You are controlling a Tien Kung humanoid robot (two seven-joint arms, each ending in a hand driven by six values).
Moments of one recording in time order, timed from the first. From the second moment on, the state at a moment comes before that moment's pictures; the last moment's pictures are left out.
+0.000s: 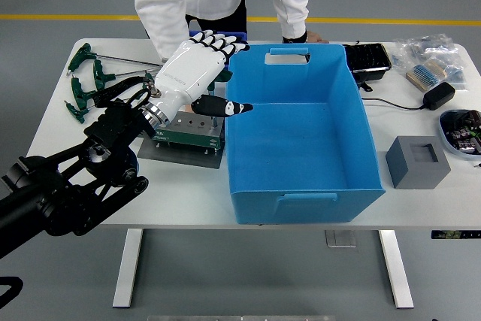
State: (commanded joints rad) left arm -0.73 0.25 -0.64 -1.14 2.17 0.37 0.09; right arm 0.16 -0.16 0.17 0.22 -0.08 -0.25 0.02
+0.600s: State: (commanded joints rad) left arm -0.79 0.21 -0.59 -0.86 2.00 0.60 -0.08; right arm 0.16 -0.17 0.17 0.23 -0.08 -0.25 0.02
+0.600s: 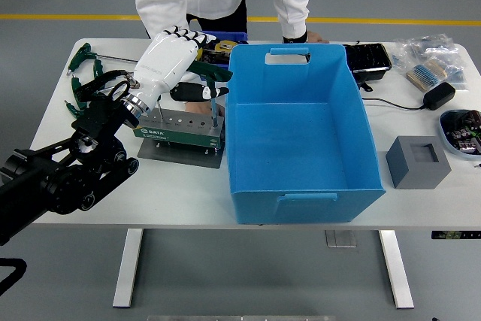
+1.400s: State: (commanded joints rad) left arm -0.86 0.11 -0.47 -0.64 1.85 0.64 -0.16; right arm 0.19 -0.17 0.17 0.23 -0.10 -0.25 0.02
